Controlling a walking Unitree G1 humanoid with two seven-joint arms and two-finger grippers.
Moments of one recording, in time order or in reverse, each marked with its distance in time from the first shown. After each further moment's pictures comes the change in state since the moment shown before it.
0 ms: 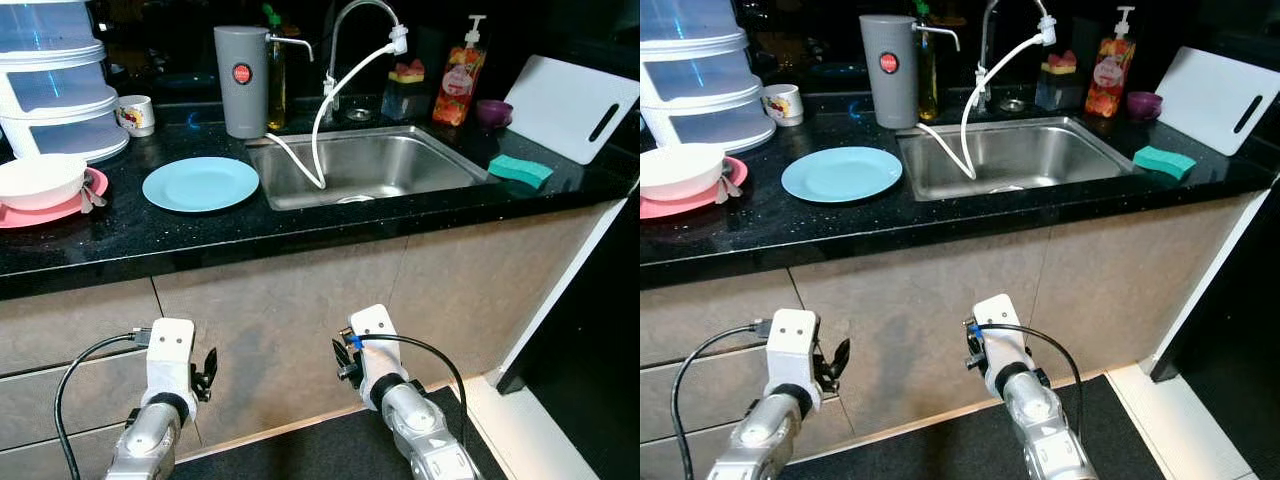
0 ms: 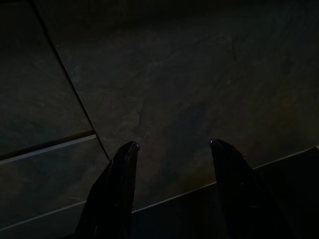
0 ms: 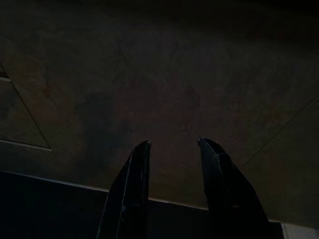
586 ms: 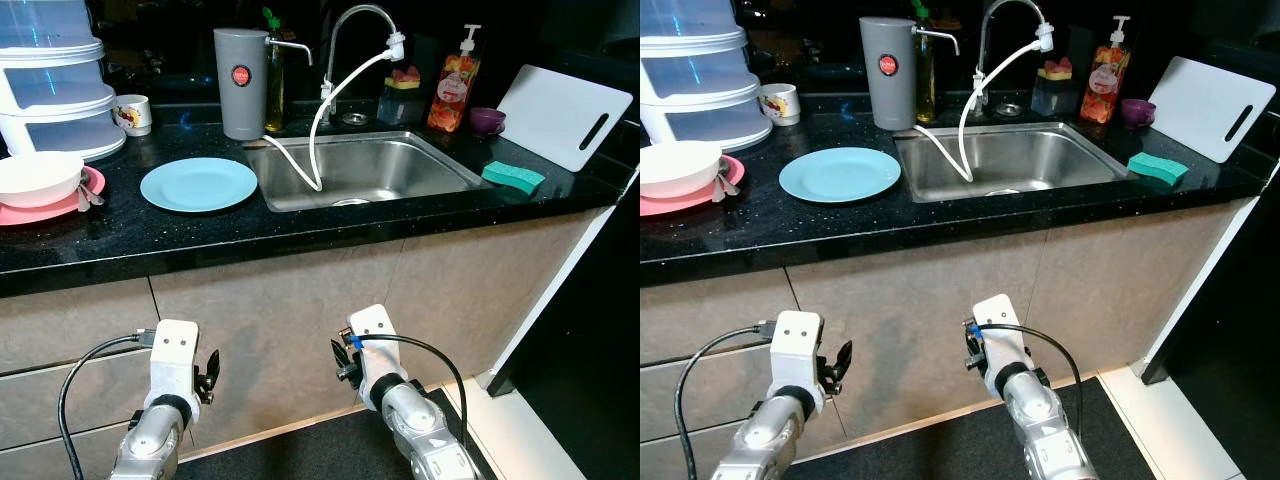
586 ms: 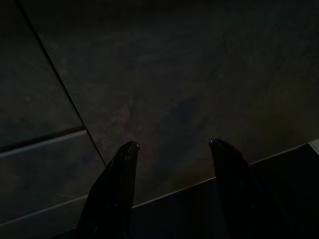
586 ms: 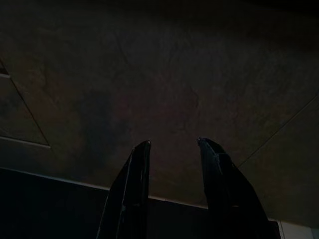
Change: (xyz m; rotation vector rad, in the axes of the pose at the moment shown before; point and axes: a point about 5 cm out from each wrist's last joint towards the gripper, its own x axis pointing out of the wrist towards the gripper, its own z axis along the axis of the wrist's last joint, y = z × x) left arm -0.002 -0.007 -0.004 -0.004 0.012 -0.006; right arm -0.001 -0.004 -0.001 -0.012 0.006 0.012
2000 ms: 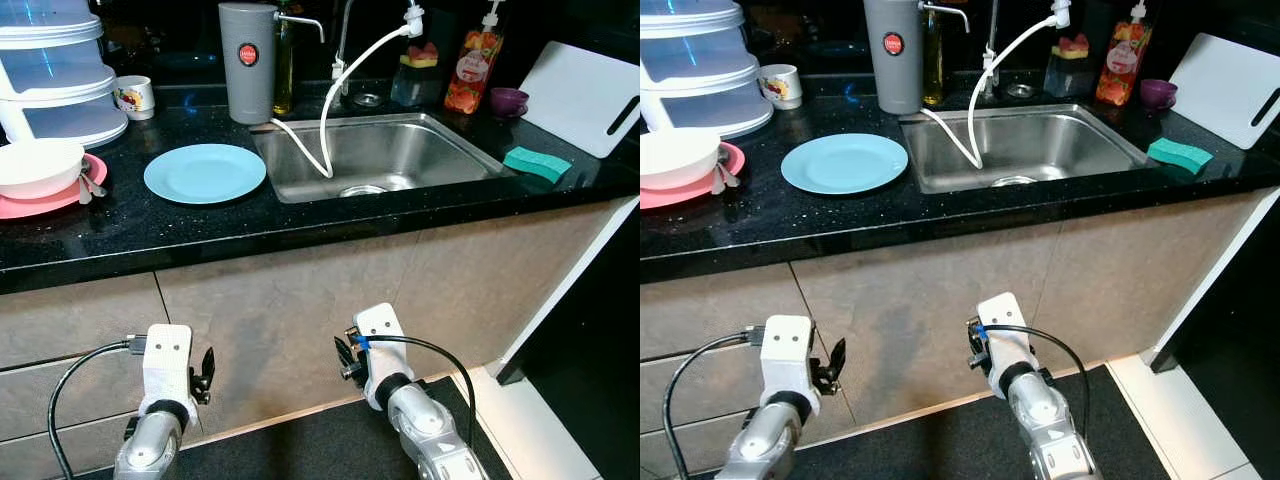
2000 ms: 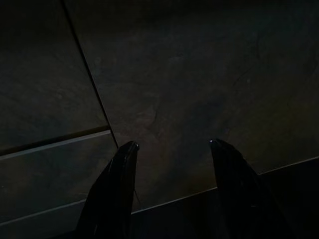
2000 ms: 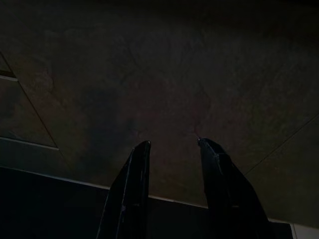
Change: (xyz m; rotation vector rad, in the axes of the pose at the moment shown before) left arm -0.010 0.003 0.006 -0.002 -0.068 0.059; right arm -0.007 0.000 0.008 0.007 -0.036 -0.004
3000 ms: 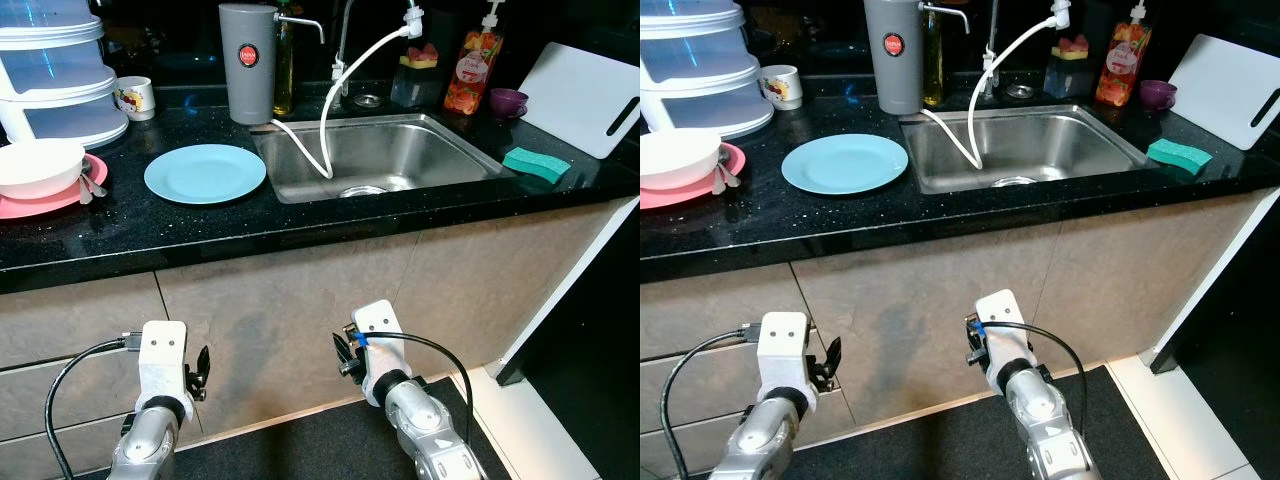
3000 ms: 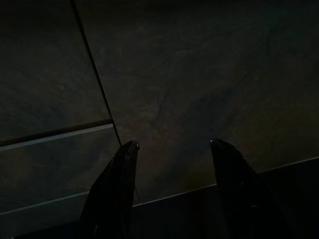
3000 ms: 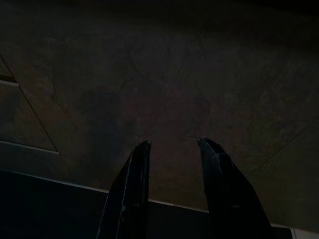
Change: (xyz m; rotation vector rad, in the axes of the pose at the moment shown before) left arm 0.006 0.005 -0.002 -0.029 0.030 0.017; right arm 0.003 0.001 0.003 0.001 -0.011 -0.003
